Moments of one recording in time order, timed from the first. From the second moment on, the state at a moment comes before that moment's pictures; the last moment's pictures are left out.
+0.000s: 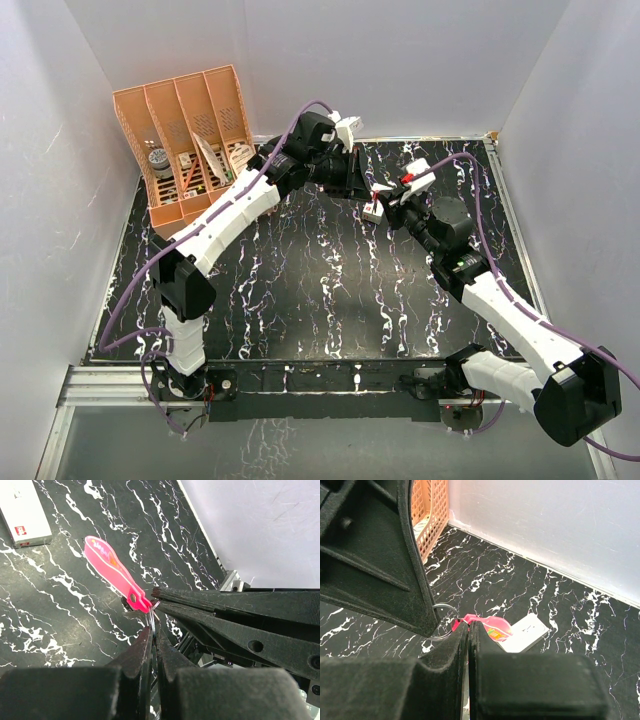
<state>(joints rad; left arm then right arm) -0.71 1.91 2.01 -0.73 0.45 -0.49 0.44 1.03 0.76 0.25 -0.08 -0.09</state>
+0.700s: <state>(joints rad) -0.70 1.96 2.06 -0.77 0.53 -0.51 0.44 1.00 0.73 0.26 -0.07 -0.11</state>
